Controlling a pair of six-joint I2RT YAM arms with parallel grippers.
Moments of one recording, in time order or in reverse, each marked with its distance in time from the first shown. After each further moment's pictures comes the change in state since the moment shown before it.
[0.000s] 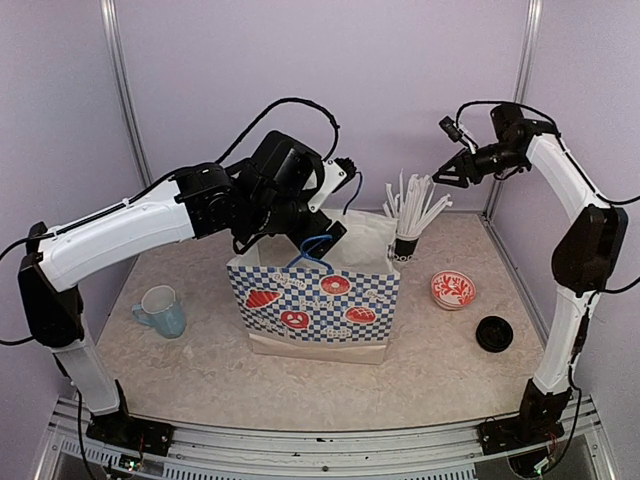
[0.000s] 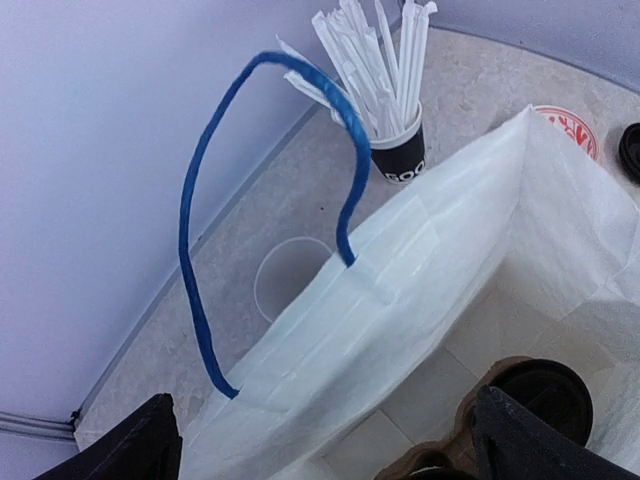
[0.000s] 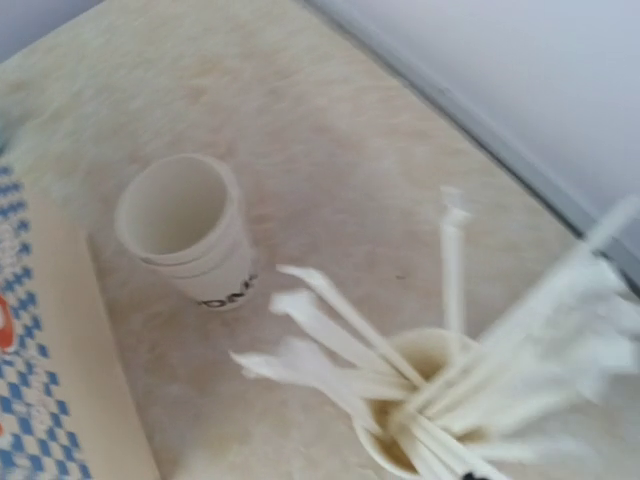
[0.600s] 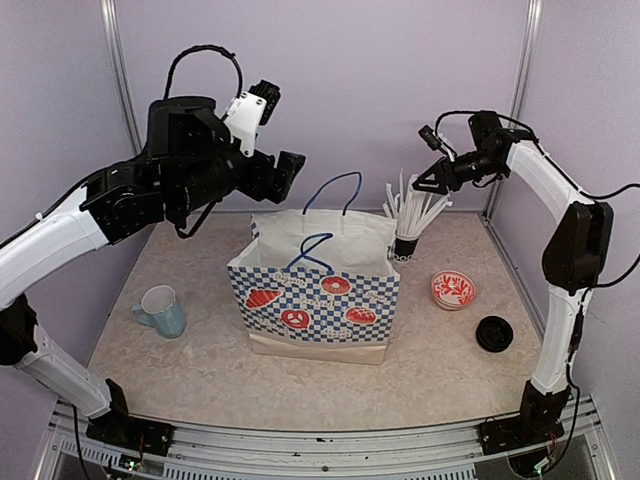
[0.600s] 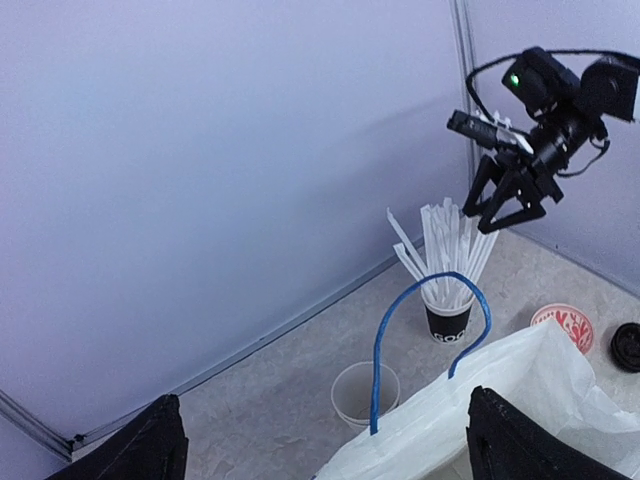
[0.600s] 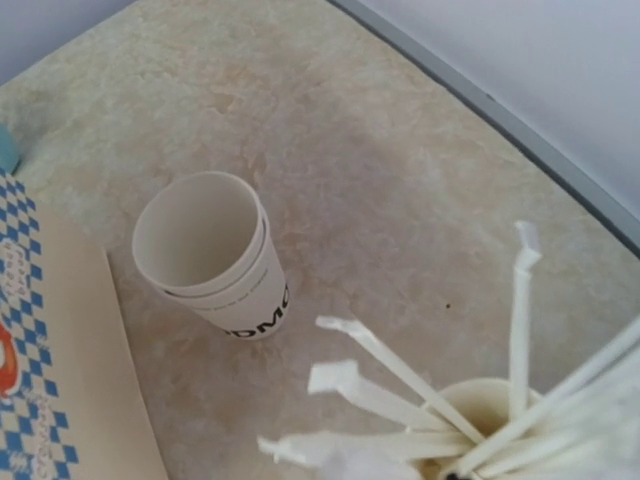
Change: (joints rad) left arm 0.018 -0.298 -0.188 0.355 -0.080 -0.025; right arm 0.047 0.015 -0.098 0.146 -0.014 0.092
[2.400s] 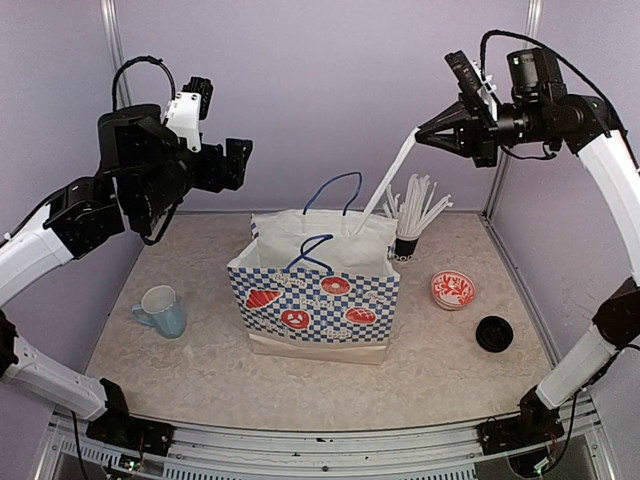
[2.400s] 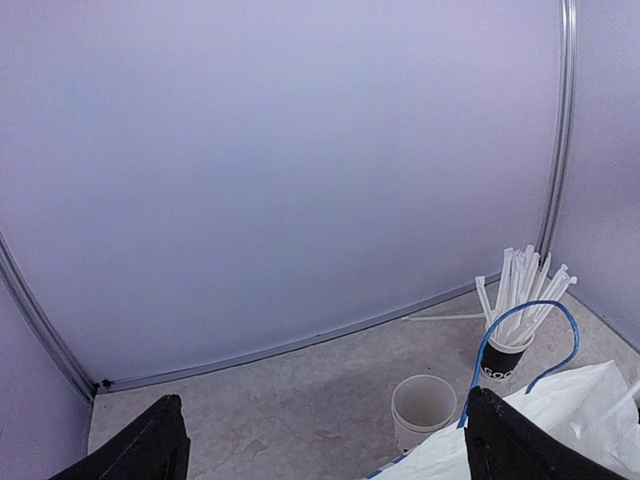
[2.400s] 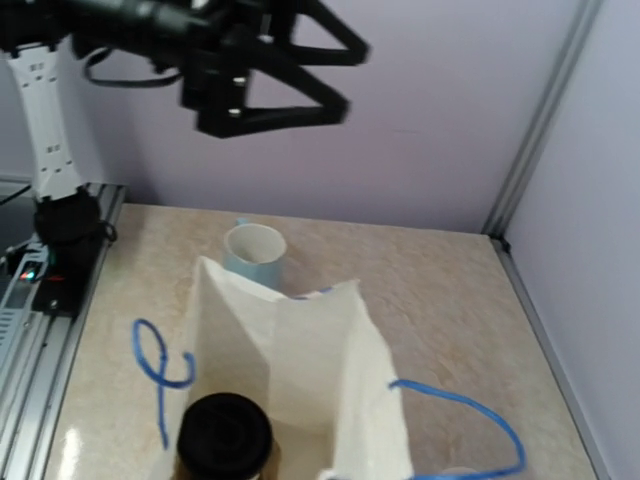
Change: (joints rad) left arm 0.073 -0.210 -0.176 0.075 -0.151 -0.131; right arm 0.279 -0.467 -0.002 -0.057 -0.179 -0.110
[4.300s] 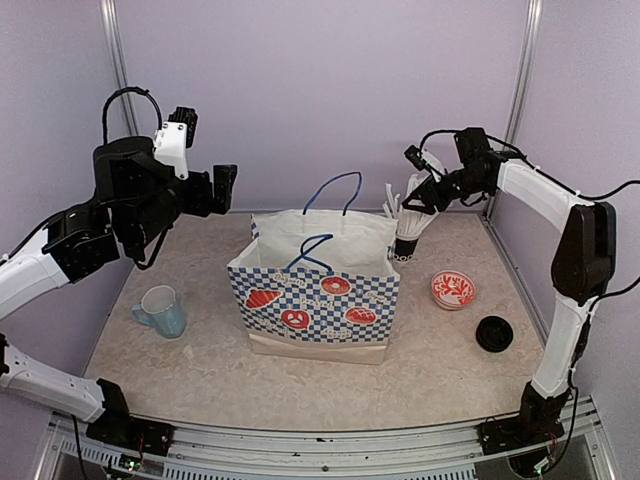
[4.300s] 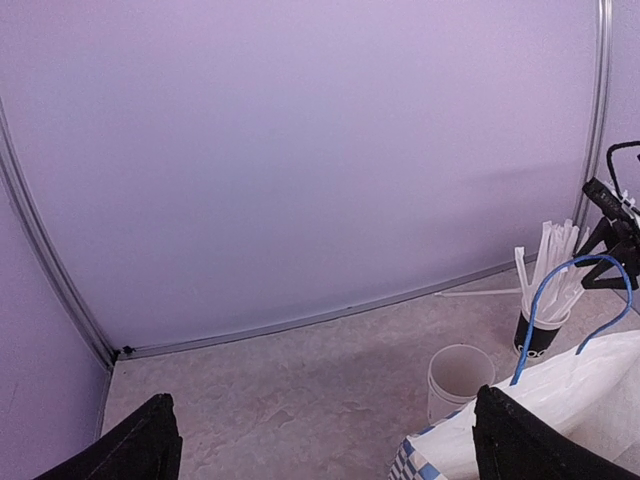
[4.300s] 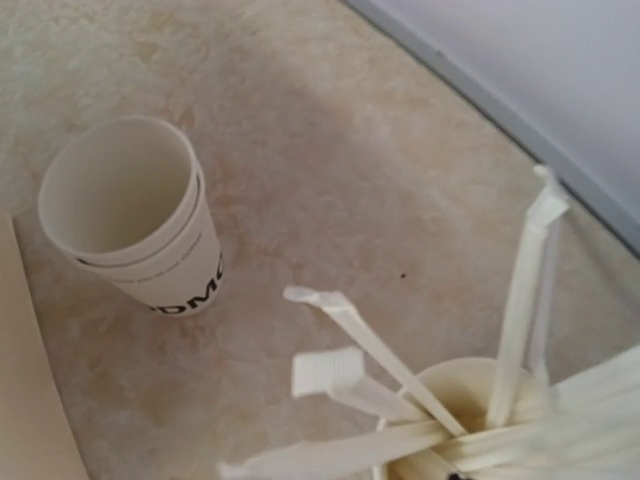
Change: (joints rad) left arm 0.029 -0.111 -0.201 0.051 -0.046 -0.019; right arm -0.195 0.356 -0.320 0.350 0.386 0.145
